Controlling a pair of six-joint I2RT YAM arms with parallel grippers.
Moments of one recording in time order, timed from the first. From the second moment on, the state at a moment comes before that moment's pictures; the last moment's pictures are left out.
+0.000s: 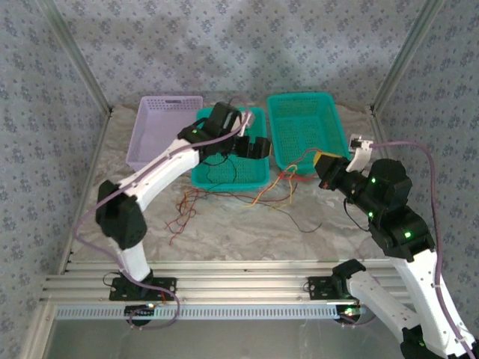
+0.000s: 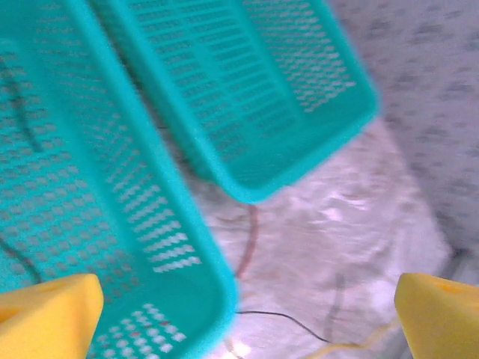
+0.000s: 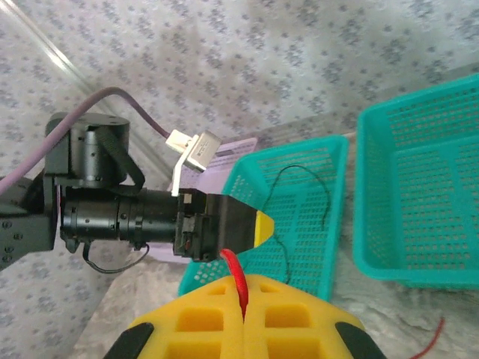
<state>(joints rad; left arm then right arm) -0.68 1.72 1.58 -0.52 0.34 -0.47 0.39 0.71 1.12 -0.60 -0.18 0.51</state>
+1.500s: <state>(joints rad) -0.77 1.37 0.89 0.34 0.96 -0.91 0.39 0.73 1.13 -0.28 -0.65 0.45</state>
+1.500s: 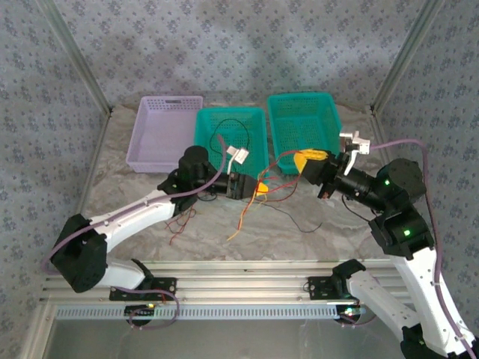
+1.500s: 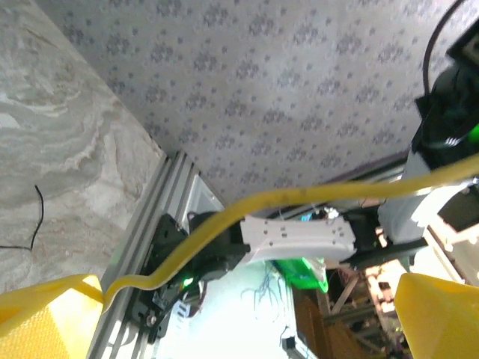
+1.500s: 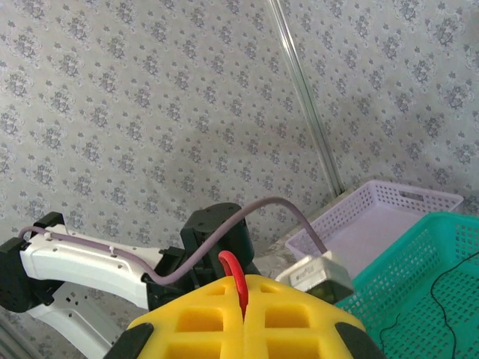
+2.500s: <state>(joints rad) -0.86 1.25 0.82 0.22 0.55 -0.62 0.49 0.79 1.14 -0.18 -0.69 0.60</state>
